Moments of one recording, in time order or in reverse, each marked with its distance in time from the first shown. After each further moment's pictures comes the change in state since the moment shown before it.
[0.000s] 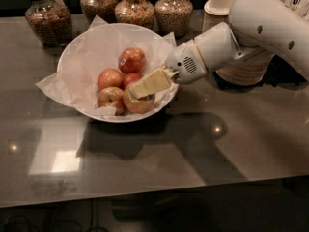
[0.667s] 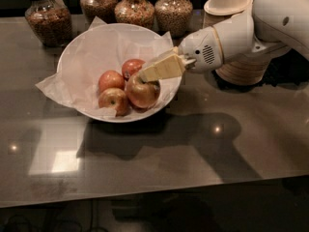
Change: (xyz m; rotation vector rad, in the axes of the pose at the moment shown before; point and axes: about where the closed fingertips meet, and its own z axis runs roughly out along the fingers) arm -0.024 0.012 -0.037 -0.061 -0.140 -0.098
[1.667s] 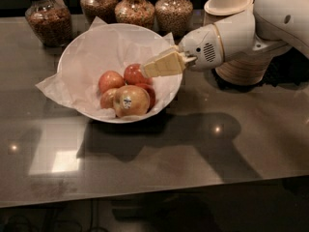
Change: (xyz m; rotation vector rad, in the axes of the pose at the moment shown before) arm -0.005 0.001 -0.004 -0.005 -0.017 -0.015
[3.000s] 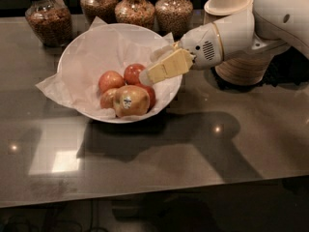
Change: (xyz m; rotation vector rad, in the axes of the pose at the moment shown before) arm -0.004 -0.003 0.000 -0.002 -0.008 0.014
